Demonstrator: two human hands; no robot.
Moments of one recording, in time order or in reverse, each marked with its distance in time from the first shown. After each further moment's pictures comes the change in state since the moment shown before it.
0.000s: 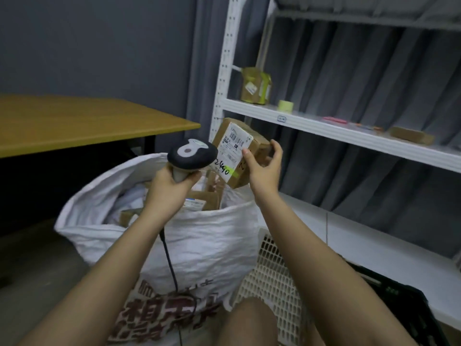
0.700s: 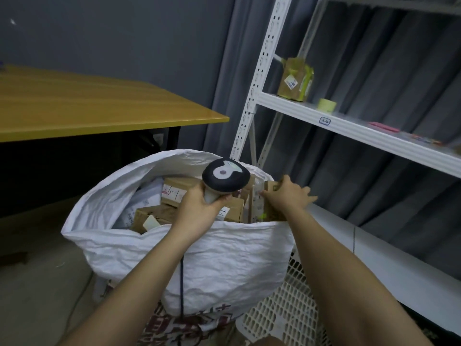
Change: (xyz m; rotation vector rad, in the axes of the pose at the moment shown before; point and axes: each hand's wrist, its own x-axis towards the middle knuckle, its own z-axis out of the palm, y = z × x) left_hand 0.033 -0.060 0.005 0.035 -0.080 -0.074; right_hand 0.073 0.085 0.036 -1.383 -0.307 0.154
